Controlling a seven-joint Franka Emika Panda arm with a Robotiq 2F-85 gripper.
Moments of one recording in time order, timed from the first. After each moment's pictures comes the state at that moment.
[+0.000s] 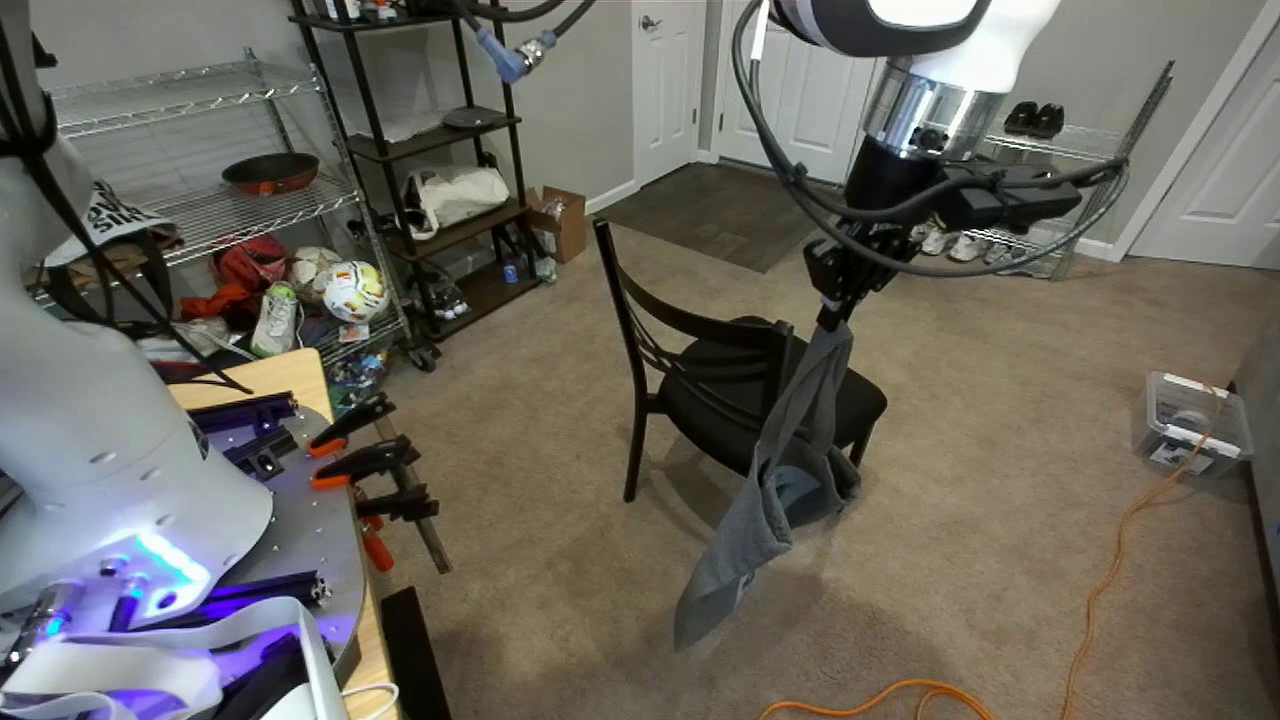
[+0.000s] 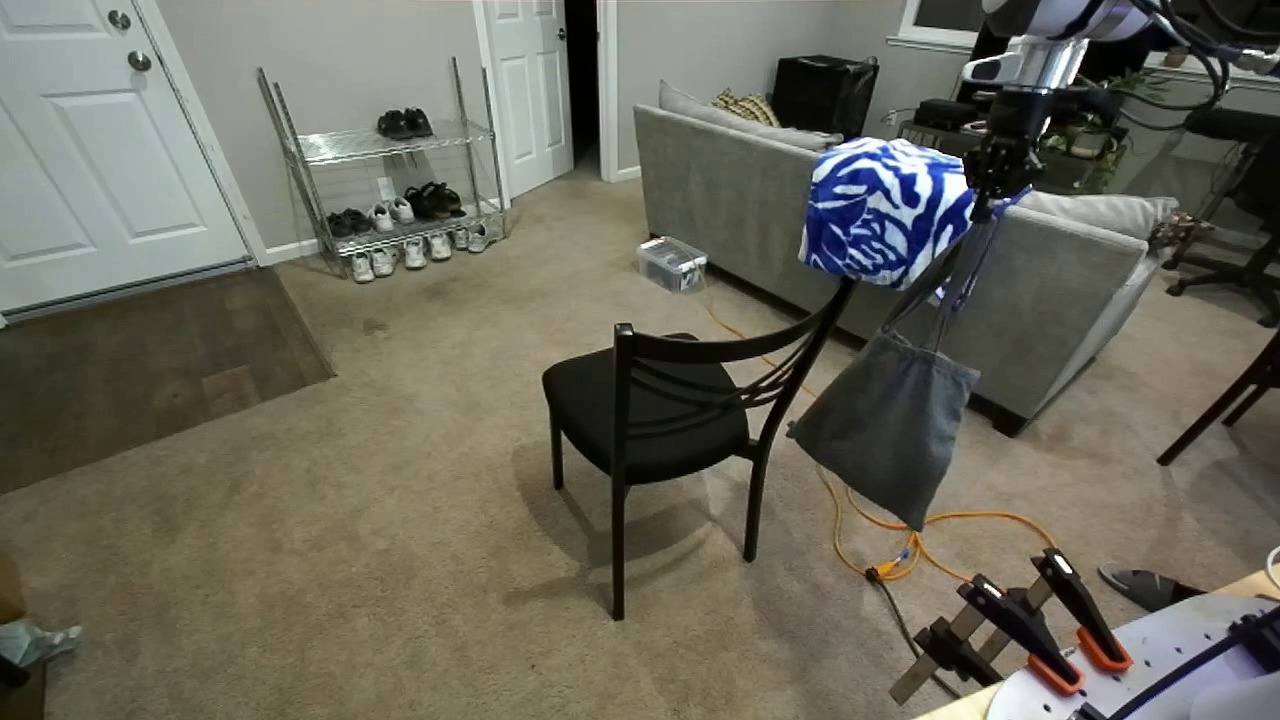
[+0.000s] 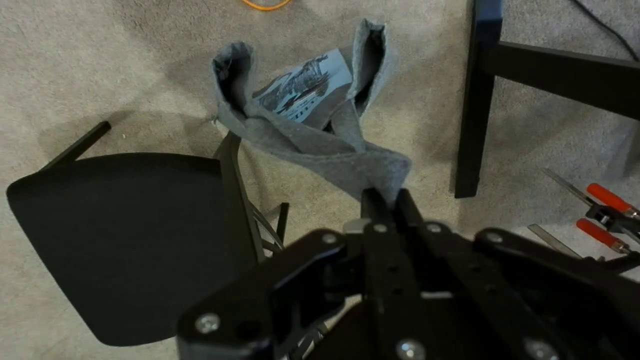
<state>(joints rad) -0.27 0.52 -0.11 -1.54 0.10 1.93 -1.90</state>
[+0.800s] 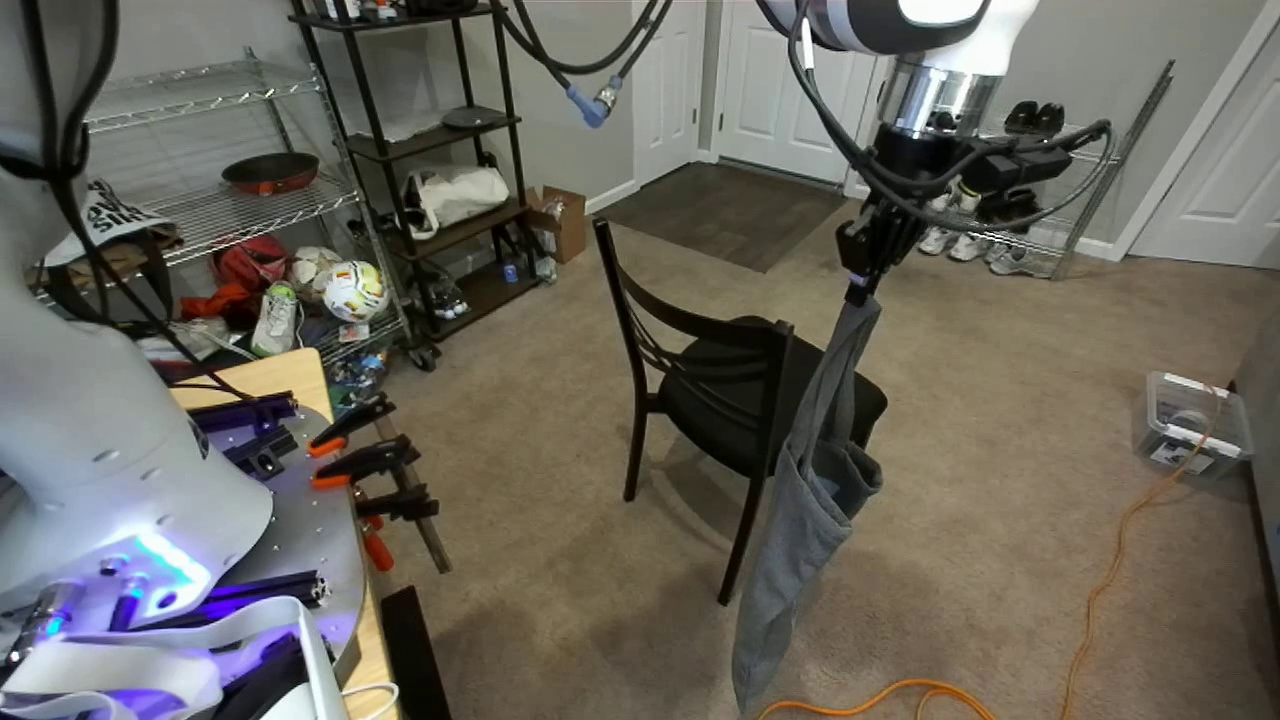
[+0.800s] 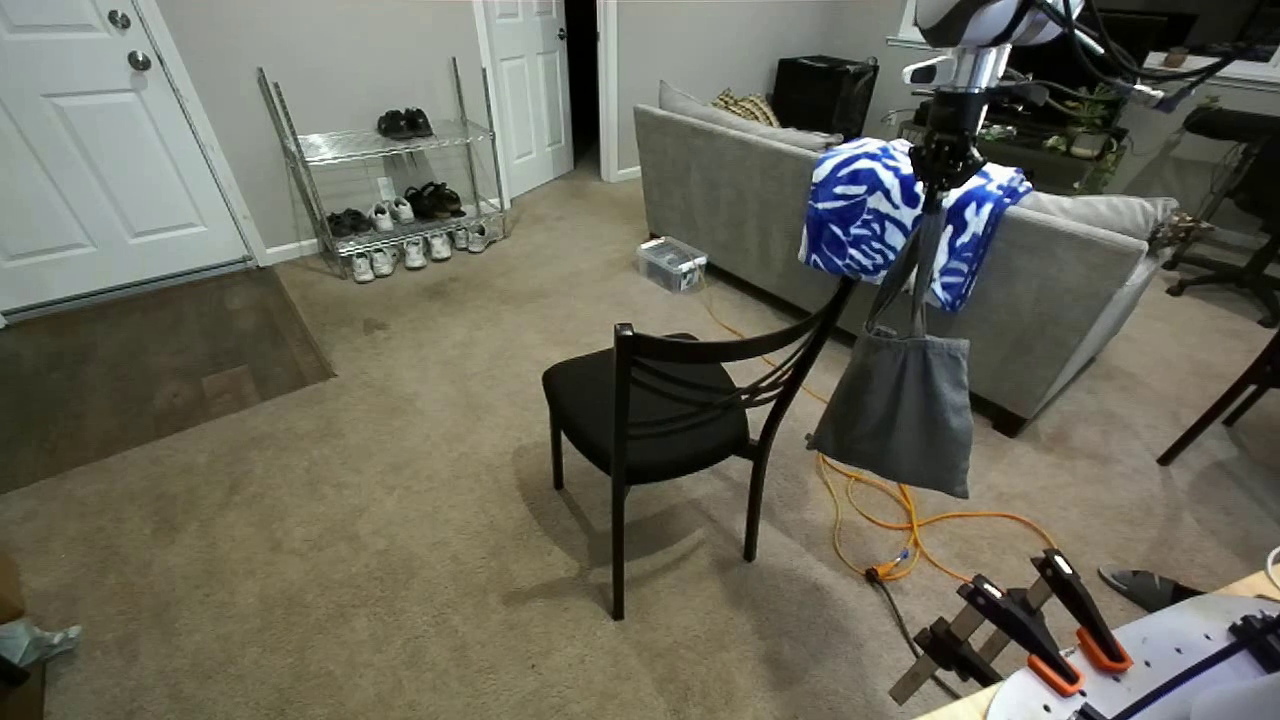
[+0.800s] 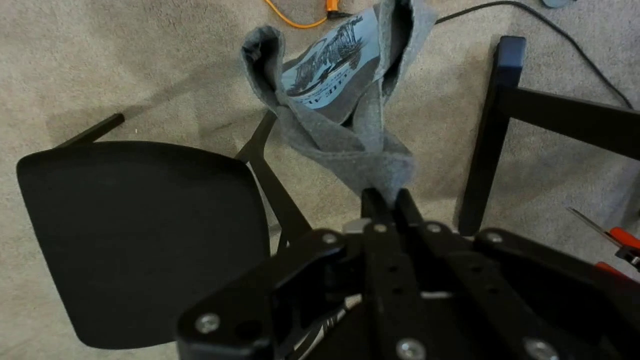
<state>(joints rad) -0.23 0.71 -0.05 -1.25 0.00 1.86 -1.90</state>
